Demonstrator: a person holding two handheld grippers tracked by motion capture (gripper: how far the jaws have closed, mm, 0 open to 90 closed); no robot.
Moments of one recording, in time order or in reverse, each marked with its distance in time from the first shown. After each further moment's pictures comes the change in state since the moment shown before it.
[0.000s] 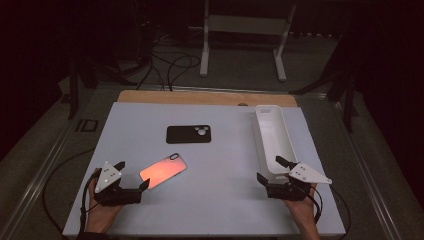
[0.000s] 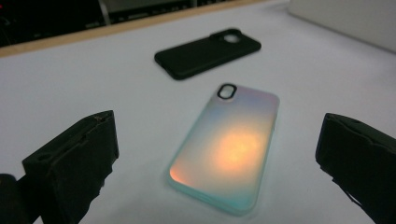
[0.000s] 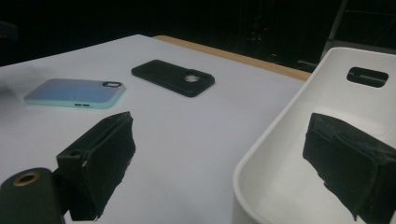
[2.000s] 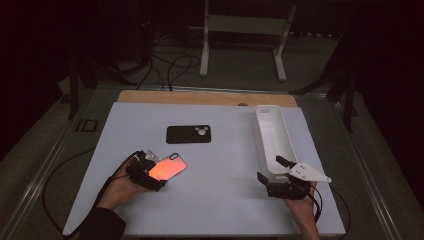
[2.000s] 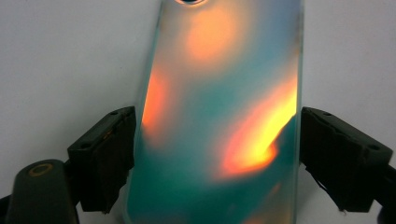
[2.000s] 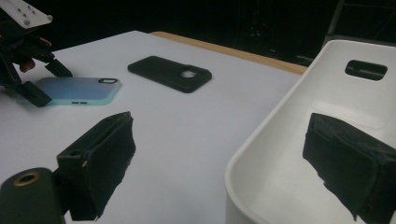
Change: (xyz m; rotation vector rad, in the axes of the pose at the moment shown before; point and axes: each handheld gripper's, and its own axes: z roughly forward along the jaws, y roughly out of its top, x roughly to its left) left arm 0.001 0.024 0.098 0.570 -0.169 0.162; right arm -0.003 -0.002 0.002 0.017 -0.004 0.012
